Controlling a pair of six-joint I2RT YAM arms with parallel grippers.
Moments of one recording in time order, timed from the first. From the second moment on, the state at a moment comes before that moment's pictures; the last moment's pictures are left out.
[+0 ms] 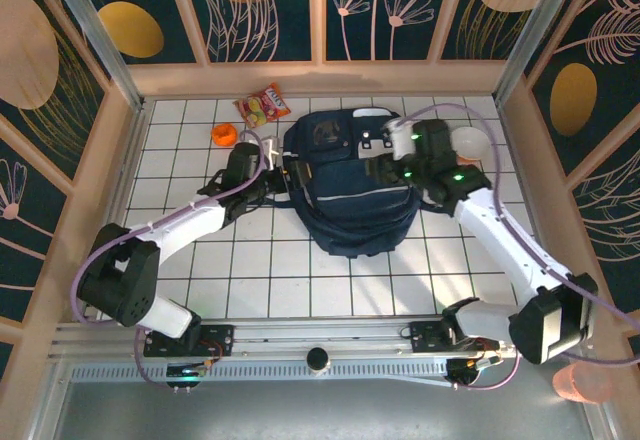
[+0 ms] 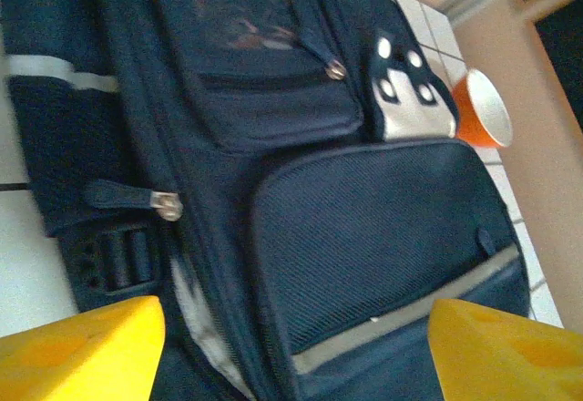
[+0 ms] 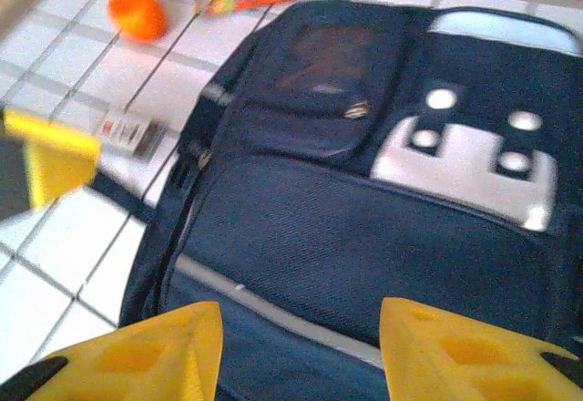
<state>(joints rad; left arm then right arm) -0.49 1.49 0.86 0.09 0.26 -0.67 0.49 1.25 1.11 -0.51 -0.16 0.04</state>
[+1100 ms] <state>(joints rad) -0.36 1.28 0.61 0.08 0.06 -0.87 0.86 1.99 1.53 -0.78 0.34 0.28</state>
